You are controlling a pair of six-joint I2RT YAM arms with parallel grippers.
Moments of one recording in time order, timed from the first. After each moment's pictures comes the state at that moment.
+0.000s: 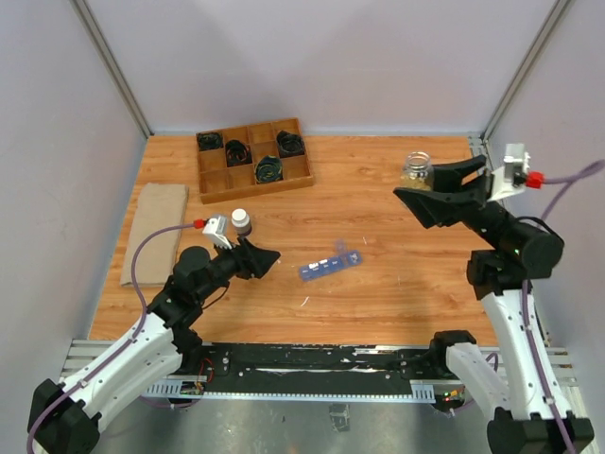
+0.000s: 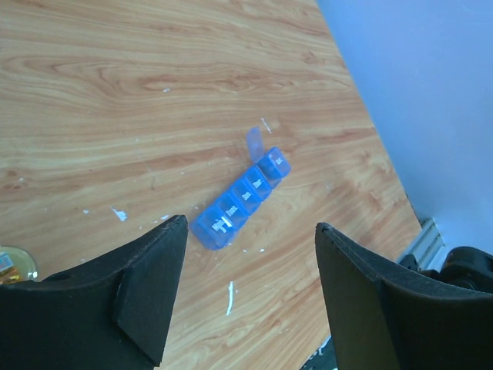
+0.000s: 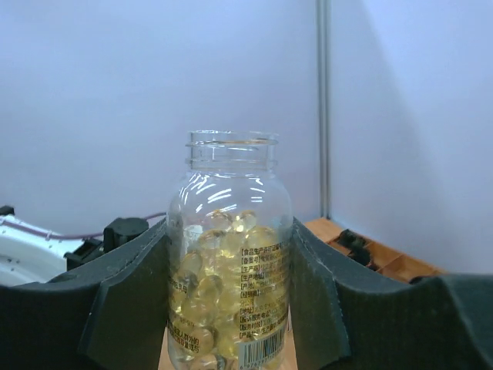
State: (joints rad) left arm -0.56 0.60 0.30 0.12 0.09 -0.67; right arm 0.09 0.82 0.85 0.79 -0.90 0.82
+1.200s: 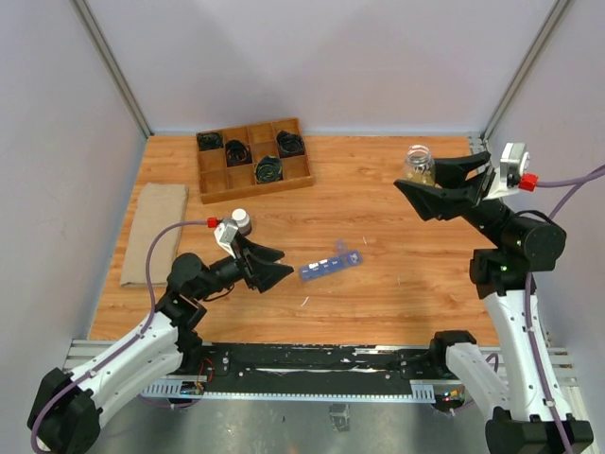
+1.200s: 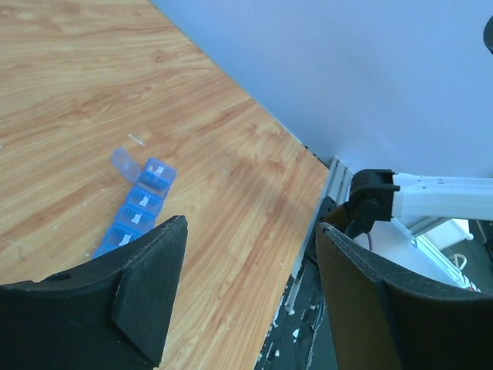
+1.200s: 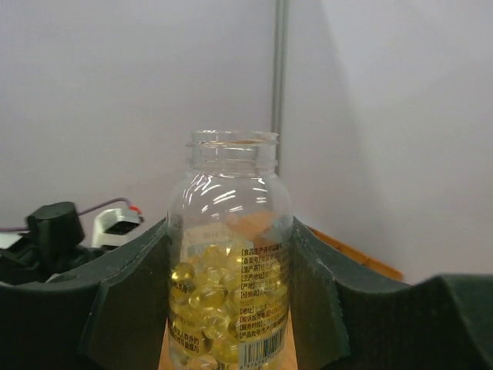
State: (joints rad) left arm -0.57 0.67 0.22 0.53 0.49 -0.64; right arm 0.06 0.80 0.88 0.73 -0.88 0.65
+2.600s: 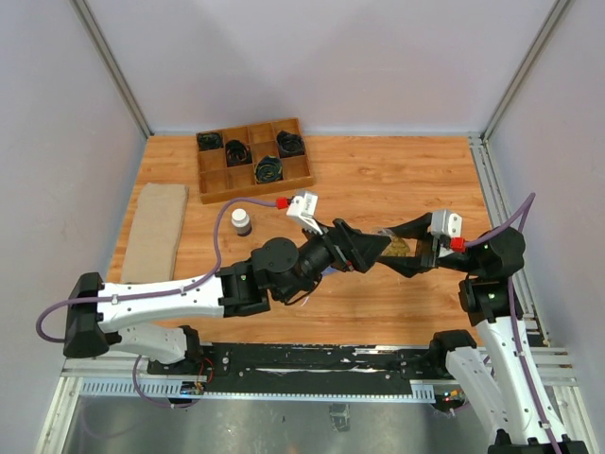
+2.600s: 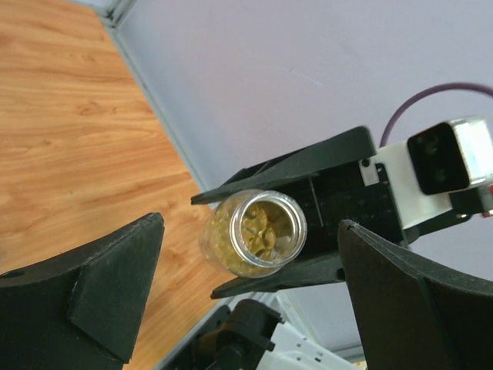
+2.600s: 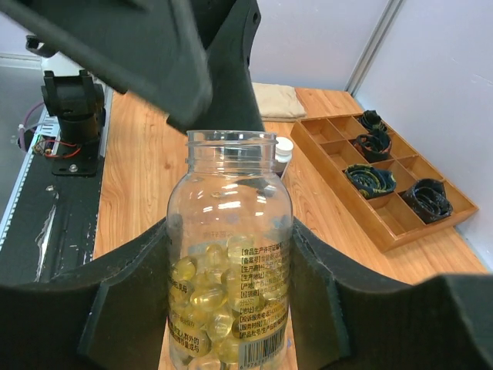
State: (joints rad) left arm -1.31 1.22 1.00 0.34 -0.51 -0.79; right arm 0.11 0.61 0.63 0.16 -1.24 -0.05
